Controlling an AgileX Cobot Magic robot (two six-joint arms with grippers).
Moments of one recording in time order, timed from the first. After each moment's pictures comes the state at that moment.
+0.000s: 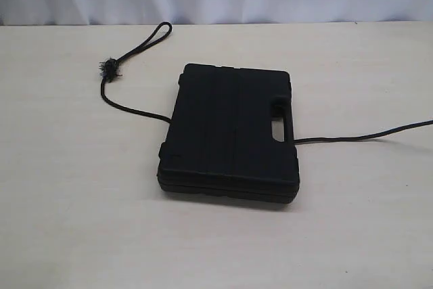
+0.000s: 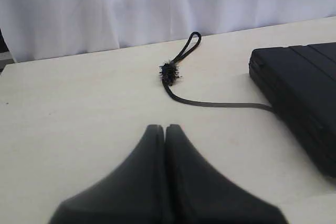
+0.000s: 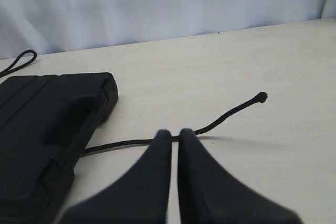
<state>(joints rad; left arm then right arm) -0.06 0.00 0.00 0.11 0.32 -0.04 -0.07 0.00 0.00 0.15 0.32 -0.02</state>
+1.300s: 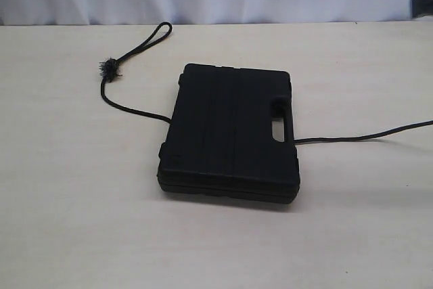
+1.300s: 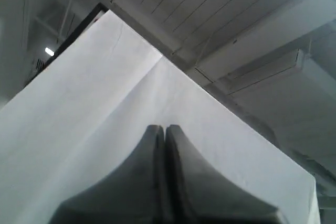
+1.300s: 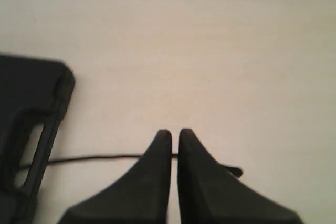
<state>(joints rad) -0.06 0.09 -0.27 -0.24 -0.57 -0.29 0.06 1.29 -1.13 -0.18 0.81 0.14</state>
